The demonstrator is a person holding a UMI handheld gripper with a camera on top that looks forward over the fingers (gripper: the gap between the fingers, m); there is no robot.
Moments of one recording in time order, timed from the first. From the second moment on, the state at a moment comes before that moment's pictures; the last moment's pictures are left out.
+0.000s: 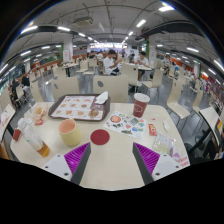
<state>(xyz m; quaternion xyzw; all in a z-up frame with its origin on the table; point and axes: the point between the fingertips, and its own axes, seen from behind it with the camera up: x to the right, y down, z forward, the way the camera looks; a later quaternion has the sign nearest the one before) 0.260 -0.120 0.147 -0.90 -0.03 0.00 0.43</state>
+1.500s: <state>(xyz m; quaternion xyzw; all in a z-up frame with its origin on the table) -0.103 -0.062 0.098 -0.83 -0.03 0.05 0.55</state>
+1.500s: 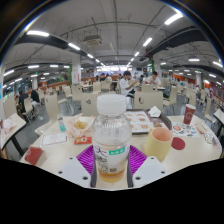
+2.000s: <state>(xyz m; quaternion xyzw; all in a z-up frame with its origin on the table) -0.076 0.043 0.212 -0.64 0.39 0.50 0.43</state>
